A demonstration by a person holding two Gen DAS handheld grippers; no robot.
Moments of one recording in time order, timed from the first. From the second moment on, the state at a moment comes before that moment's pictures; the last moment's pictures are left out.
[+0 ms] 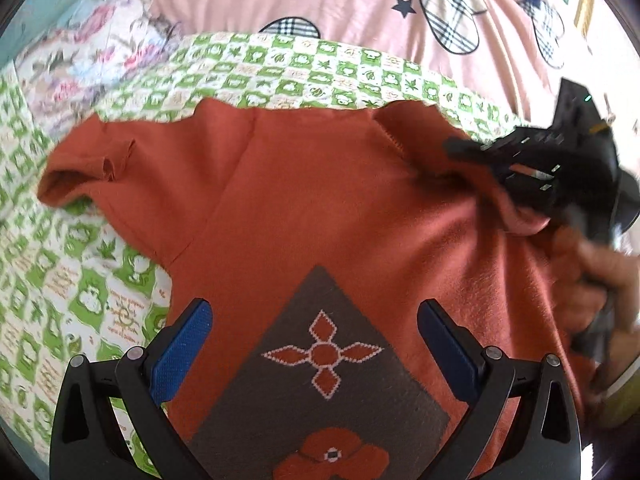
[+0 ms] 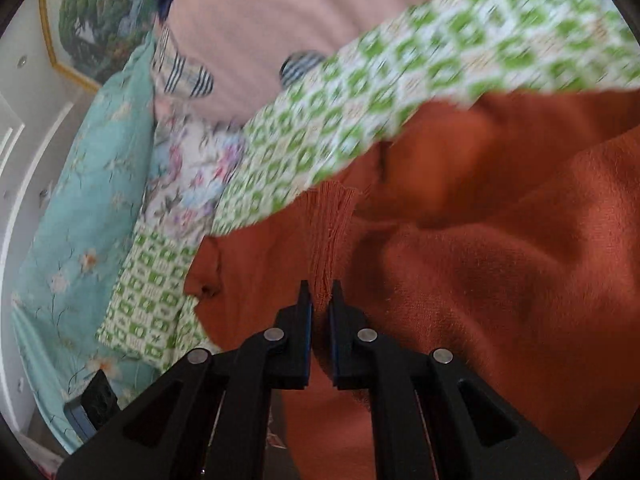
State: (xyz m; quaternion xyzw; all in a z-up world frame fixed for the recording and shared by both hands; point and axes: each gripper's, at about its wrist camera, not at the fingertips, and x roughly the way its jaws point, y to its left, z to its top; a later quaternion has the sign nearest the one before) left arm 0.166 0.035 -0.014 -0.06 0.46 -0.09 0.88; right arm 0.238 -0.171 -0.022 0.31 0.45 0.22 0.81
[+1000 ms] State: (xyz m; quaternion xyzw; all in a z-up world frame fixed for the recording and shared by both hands) left arm 0.280 0.020 -0.026 -0.16 0.43 -0.17 0.87; right arm 0.081 -0.310 0.019 0.35 0.38 0.06 0.85
